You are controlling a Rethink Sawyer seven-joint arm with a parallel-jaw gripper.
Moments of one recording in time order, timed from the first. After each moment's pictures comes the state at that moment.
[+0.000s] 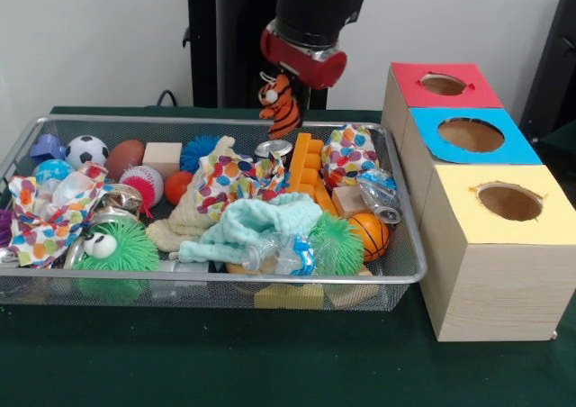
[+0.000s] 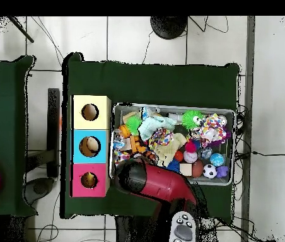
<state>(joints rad) -0.04 -0.66 -0.25 1.90 0.10 0.36 2.26</state>
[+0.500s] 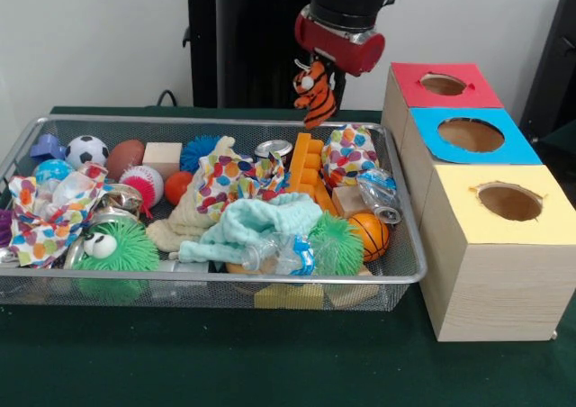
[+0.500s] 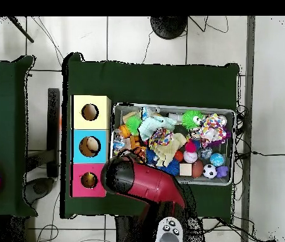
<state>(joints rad) 0.03 -0.71 -0.25 1.91 0.19 0.39 2.26</state>
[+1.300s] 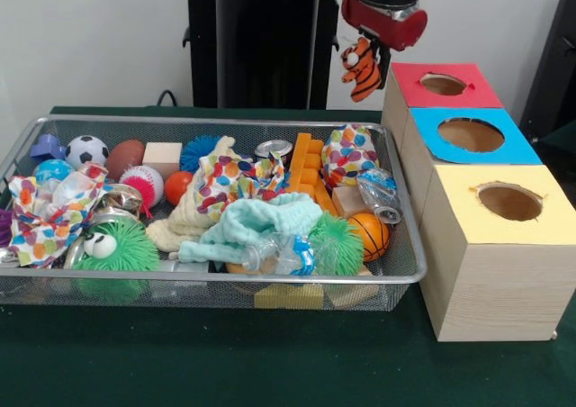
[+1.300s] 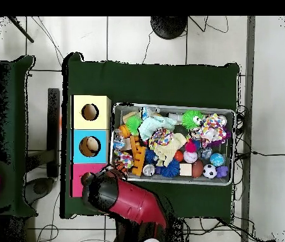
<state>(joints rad) 0.10 -0.78 -0.22 2.10 0.38 0.40 2.26</state>
